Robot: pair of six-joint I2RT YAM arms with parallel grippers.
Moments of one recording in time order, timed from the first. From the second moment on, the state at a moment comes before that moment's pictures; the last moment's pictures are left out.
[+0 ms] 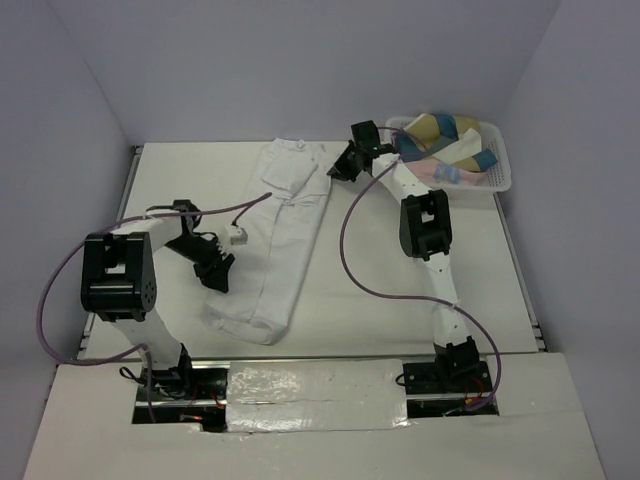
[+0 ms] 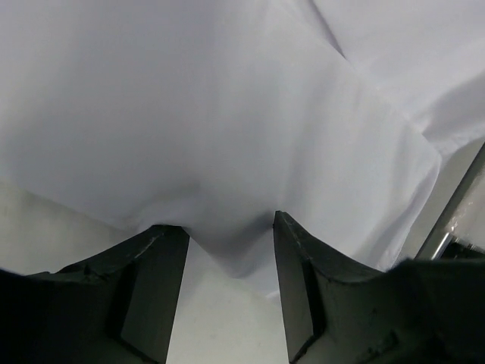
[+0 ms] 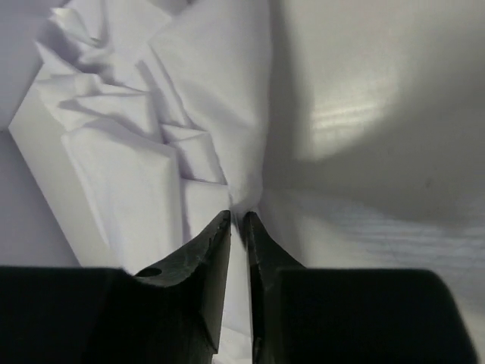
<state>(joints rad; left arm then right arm) 0.09 1.73 1.03 -0.94 0.61 1.06 0.30 2.59 2.29 -0.52 -0.21 0.95</state>
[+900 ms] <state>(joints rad) 0.11 1.47 1.50 -1.10 0.57 1.36 0.59 1.56 1.35 -0.42 -0.20 0.61</state>
